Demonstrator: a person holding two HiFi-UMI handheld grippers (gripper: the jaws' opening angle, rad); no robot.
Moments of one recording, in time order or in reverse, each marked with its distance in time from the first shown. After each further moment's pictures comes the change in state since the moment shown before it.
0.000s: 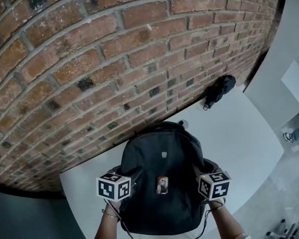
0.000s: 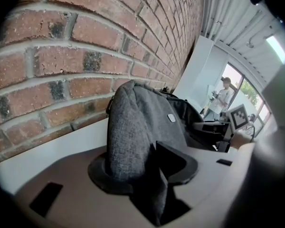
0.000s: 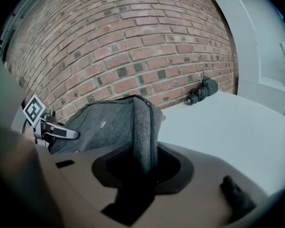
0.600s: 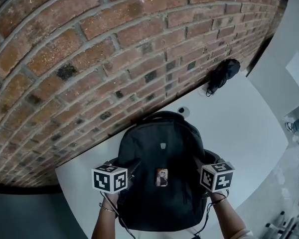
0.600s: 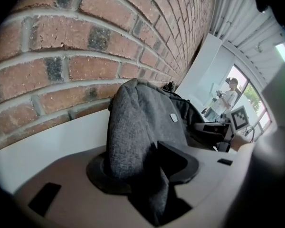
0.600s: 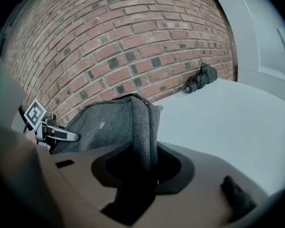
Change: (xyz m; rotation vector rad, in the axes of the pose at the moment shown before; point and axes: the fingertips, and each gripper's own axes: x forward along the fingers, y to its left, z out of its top) left arm 0.026 0.017 -0.015 -0.068 0.071 -0.005; right arm 0.024 -0.013 -0.016 0.062 0.067 0.011
